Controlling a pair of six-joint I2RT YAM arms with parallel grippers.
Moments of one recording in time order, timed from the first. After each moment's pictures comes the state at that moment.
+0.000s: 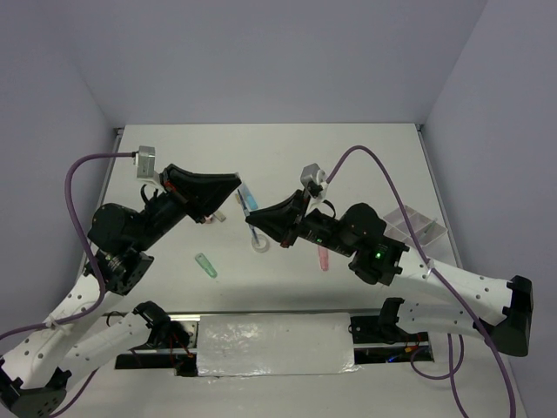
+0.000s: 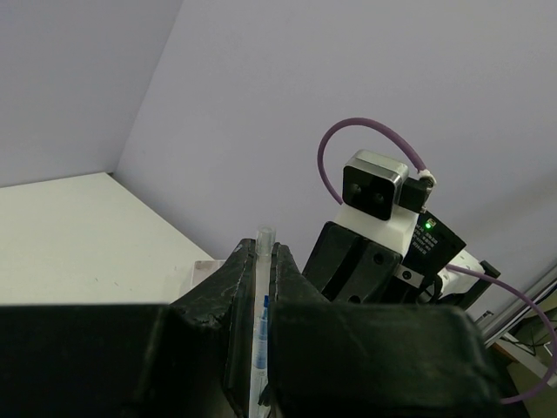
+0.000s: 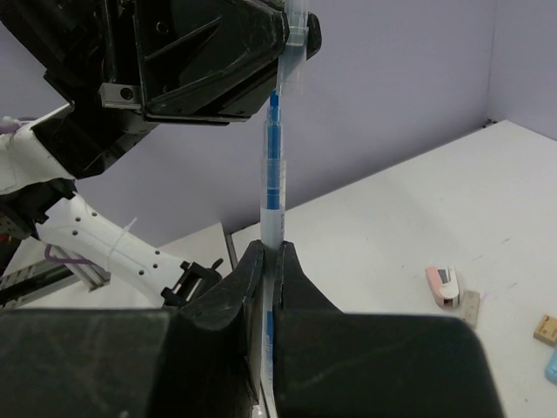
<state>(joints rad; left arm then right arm) -0.63 0.73 0.89 0.26 0.27 -0.69 1.07 0.99 0.87 0.36 -0.12 0.31</state>
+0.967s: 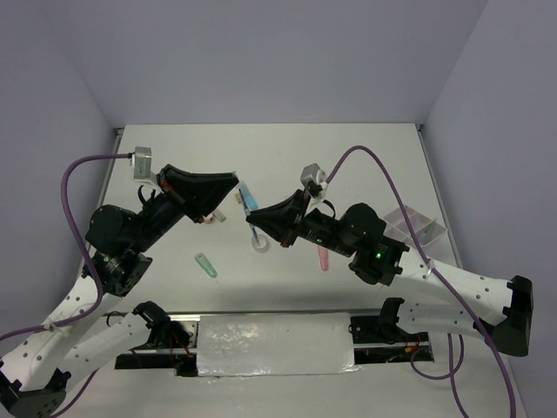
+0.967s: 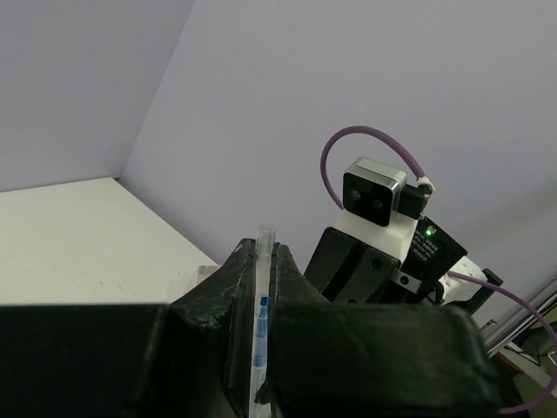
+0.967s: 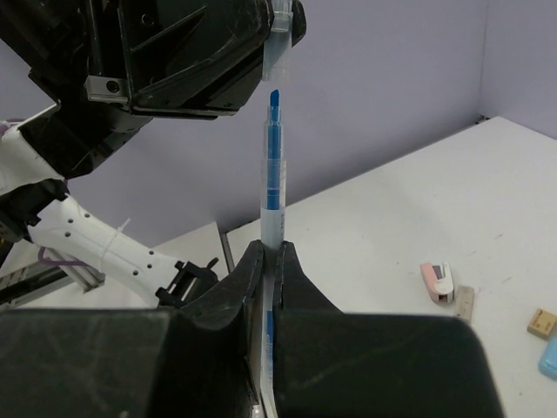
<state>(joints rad) -0.63 0.72 0.89 0.25 0.24 -0.69 1.08 0.99 0.87 0.35 -0.11 0.31</state>
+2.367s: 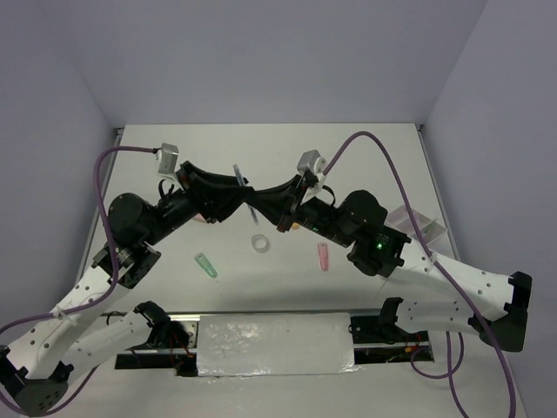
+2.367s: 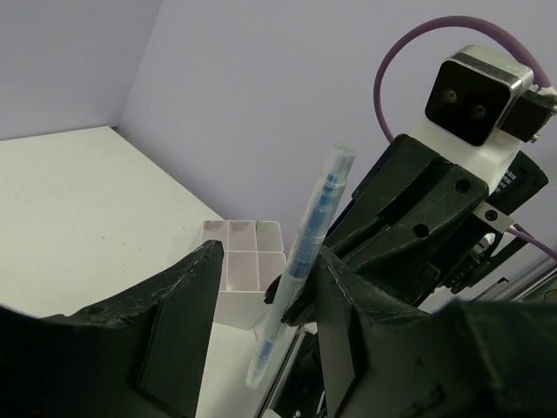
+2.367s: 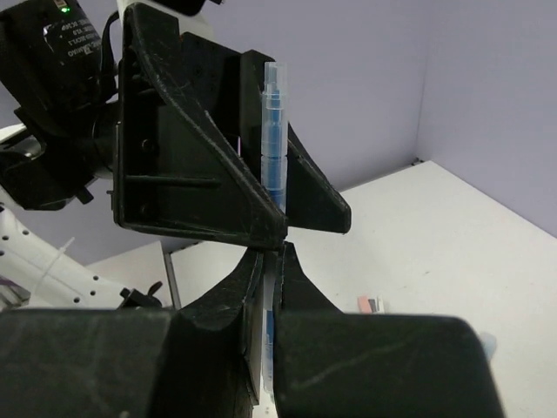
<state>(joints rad) -0.63 0.79 0.90 0.20 0.32 -0.66 1.08 1.04 1.03 0.28 -0.04 0.13</state>
